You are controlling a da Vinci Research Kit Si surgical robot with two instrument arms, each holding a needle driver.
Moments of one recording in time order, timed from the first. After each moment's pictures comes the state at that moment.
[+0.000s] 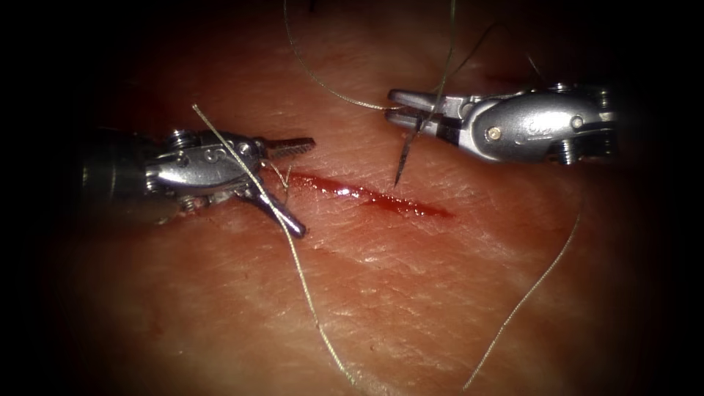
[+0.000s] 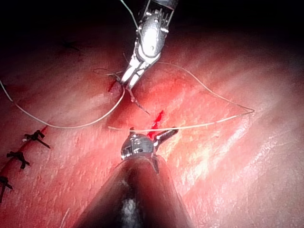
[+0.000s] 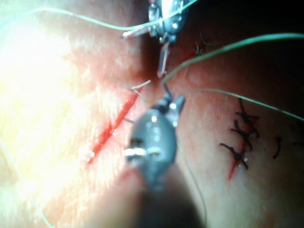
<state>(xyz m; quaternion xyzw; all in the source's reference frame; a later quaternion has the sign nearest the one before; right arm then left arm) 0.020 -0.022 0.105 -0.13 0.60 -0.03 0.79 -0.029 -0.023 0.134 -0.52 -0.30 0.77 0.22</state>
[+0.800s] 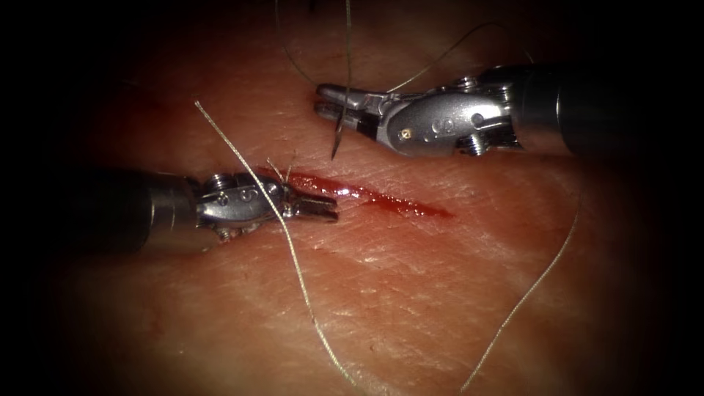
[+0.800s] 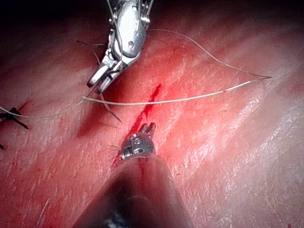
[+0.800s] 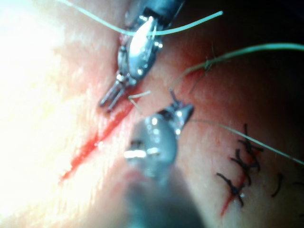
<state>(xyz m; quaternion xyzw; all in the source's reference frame) 0.026 -0.023 0.111 -0.21 0.59 -0.11 0.77 -0.031 -0.027 0.144 -0.47 -0.23 0.82 0.24</state>
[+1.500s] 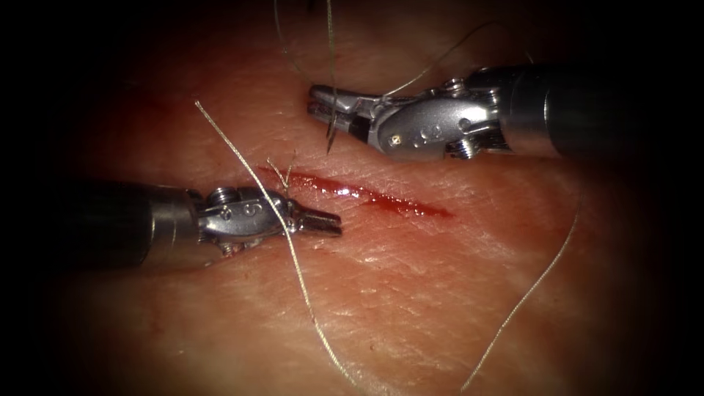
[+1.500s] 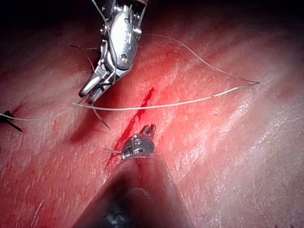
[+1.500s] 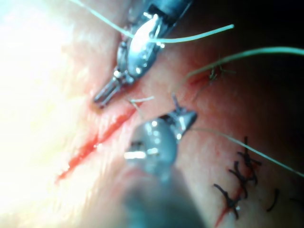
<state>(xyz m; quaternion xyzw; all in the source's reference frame) 0.027 -0.024 0.112 -0.24 0.58 -0.13 0.77 -0.031 -0.028 0.144 -0.45 -0.24 0.83 0.23</state>
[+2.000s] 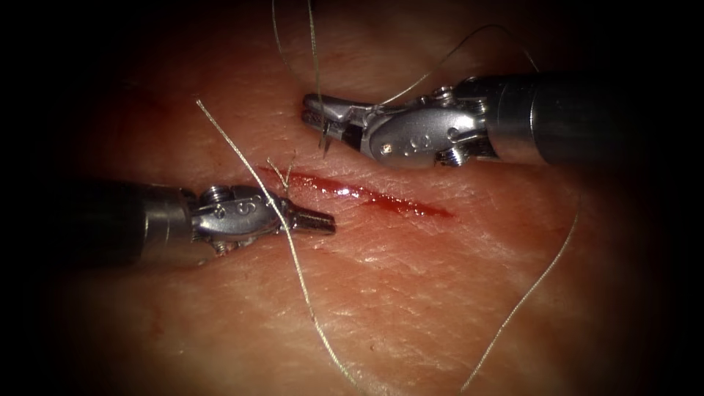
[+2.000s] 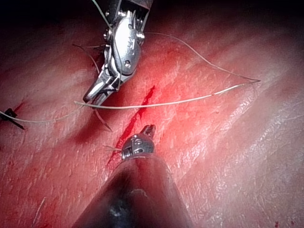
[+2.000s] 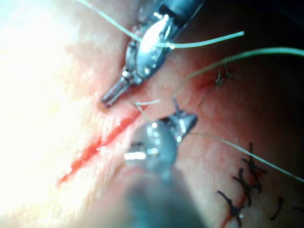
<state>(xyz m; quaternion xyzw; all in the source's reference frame) 0.027 -0.025 0.113 -0.24 0.57 -0.15 0.77 -0.030 -0.028 0.144 -0.45 -0.24 0.83 0.23</state>
